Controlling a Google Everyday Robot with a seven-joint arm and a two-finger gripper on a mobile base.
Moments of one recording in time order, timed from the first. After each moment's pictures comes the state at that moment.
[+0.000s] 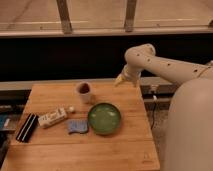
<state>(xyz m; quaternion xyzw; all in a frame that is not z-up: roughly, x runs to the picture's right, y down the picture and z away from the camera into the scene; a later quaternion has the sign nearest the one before) 0.120 -0.022 0.830 -0.21 0.12 0.70 0.68</state>
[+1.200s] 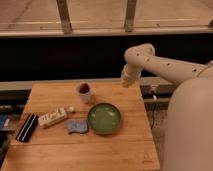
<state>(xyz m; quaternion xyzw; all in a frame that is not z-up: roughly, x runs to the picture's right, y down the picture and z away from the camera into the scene) 0.119 -0.014 0.832 -0.21 0.14 0.68 0.68</state>
